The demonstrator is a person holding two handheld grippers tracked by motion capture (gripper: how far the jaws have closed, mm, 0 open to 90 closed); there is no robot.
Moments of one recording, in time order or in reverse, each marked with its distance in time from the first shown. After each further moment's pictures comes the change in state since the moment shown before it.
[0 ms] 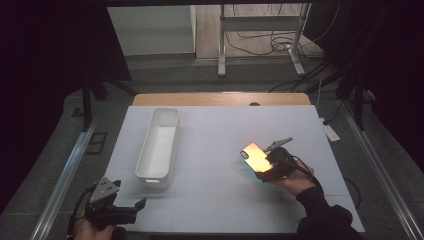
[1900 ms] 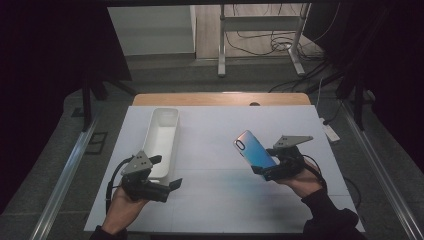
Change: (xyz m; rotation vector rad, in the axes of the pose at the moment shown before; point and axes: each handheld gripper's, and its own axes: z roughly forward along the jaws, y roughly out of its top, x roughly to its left) left arm -0.035 0.085 0.043 -0.159 -0.288 0.134; right arm 0.016 0.008 -0.057 -0.322 0.167 -0.041
